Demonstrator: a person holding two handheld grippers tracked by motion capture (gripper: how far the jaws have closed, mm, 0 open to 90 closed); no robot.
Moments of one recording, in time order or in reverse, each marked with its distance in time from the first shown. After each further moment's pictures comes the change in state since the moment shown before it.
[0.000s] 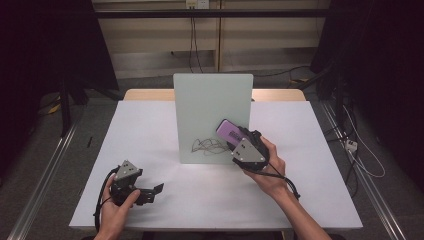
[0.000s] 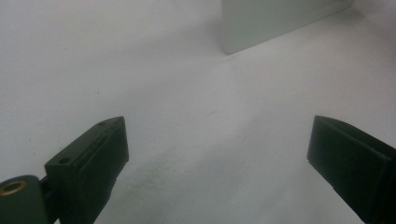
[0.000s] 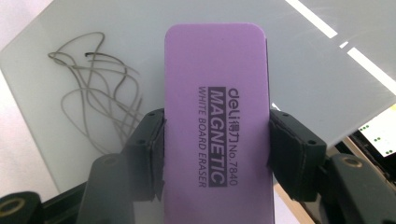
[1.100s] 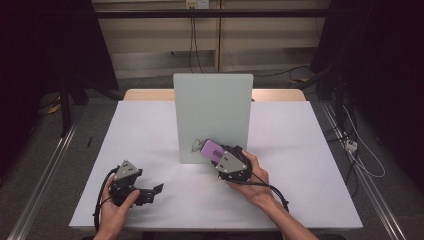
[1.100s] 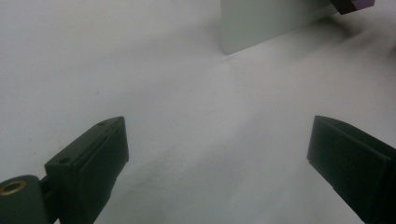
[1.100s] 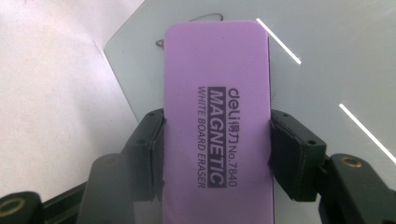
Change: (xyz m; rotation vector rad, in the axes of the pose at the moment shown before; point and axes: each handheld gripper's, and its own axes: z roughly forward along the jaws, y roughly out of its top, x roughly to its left) left arm 0.000 0.000 0.000 -0.011 -0.006 -0.012; right arm 0.050 -0.003 0.017 0.046 0.201 0.048
